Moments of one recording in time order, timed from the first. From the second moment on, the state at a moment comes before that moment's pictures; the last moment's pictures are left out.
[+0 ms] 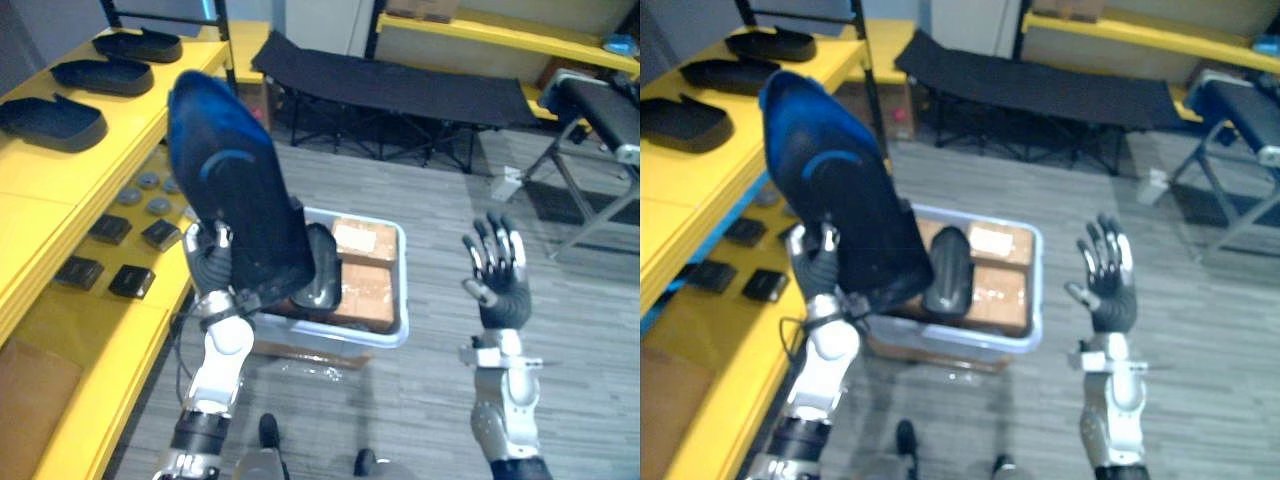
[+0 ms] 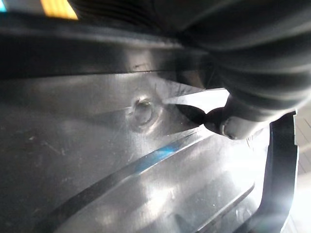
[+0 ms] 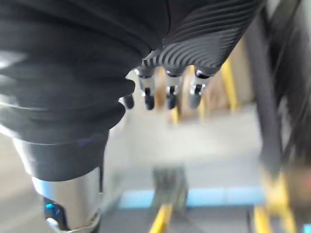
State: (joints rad) left arm -0.15 0.11 -0.01 0.07 0.12 -0.30 0.70; right arm 0.10 -0.13 -0.15 0.11 0.49 -0.60 0.12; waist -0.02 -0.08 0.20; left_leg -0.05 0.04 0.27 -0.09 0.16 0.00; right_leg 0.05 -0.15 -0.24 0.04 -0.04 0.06
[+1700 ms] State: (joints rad) left arm 0.36 0.03 0.58 -0.24 -0.33 -0.46 0.29; right arm 0.07 -0.16 -0.21 0.13 0.26 -0.54 -0.11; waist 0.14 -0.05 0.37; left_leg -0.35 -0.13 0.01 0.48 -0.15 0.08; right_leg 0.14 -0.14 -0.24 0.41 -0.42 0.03
